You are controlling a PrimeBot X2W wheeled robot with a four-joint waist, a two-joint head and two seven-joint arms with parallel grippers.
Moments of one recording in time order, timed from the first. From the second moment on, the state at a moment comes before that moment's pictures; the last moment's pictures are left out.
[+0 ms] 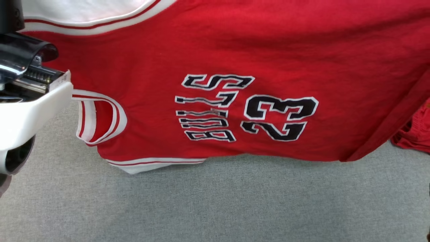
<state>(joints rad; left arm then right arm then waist) -0.84 0.71 -0.46 -0.45 -0.60 0.38 -0.14 -0.50 -0.13 -0.10 -0.35 0.56 0.13 -0.01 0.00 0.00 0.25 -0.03</state>
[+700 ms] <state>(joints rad) -1.40 0.43 -0.59 0.58 -0.63 0.05 -0.20 -1.23 -0.17 0.11 0.56 0.51 0.13 -0.20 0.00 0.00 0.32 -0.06</state>
